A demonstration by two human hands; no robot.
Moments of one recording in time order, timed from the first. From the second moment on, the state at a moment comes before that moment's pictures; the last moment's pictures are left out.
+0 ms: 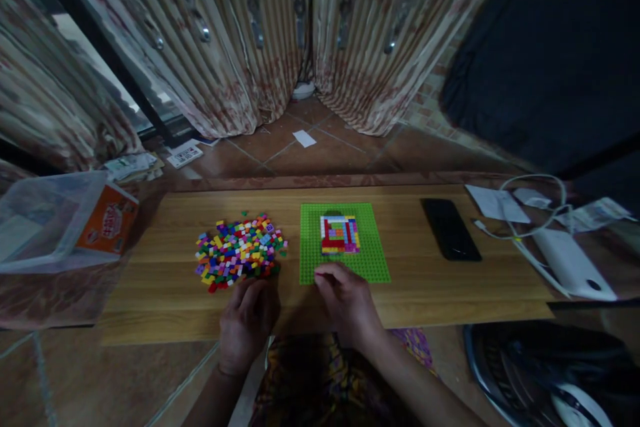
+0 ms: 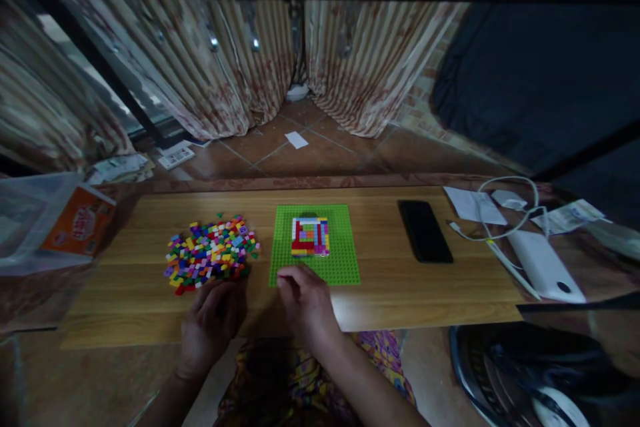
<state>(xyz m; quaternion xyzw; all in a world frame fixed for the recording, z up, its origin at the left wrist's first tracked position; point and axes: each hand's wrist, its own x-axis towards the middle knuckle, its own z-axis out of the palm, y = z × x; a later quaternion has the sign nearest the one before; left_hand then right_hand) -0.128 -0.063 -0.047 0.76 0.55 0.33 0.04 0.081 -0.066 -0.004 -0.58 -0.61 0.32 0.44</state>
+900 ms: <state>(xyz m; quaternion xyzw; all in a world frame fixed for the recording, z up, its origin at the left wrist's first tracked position) -0.128 -0.061 -0.049 0.77 0.55 0.33 0.03 0.152 -0.033 -0.034 -0.63 -0.40 0.37 0.56</state>
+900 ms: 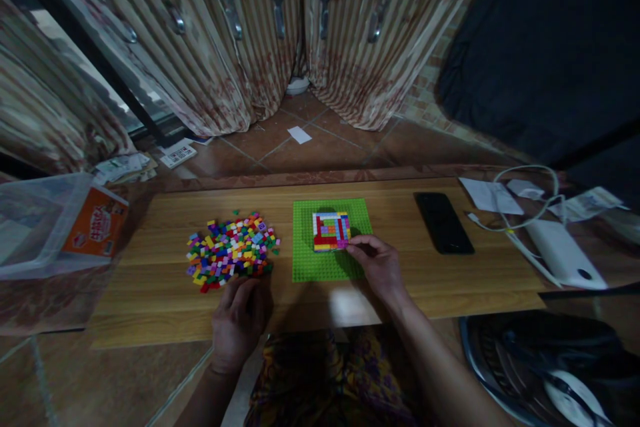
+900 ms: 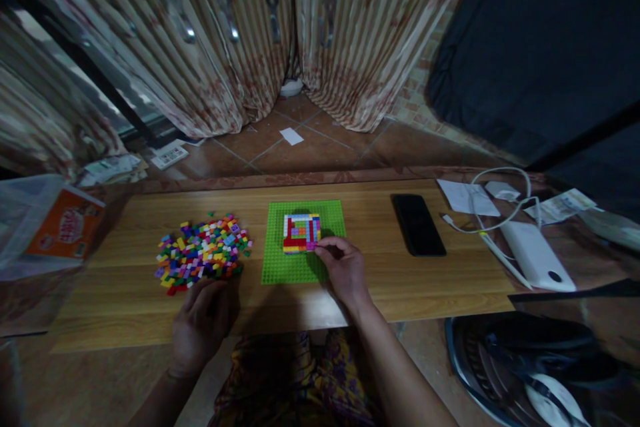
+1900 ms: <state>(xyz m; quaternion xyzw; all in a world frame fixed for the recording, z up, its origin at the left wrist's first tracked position) -0.126 -0.065 -0.048 0.75 0.57 0.33 0.08 0.159 -0.047 -0.021 -0.66 -0.30 0.38 0.57</state>
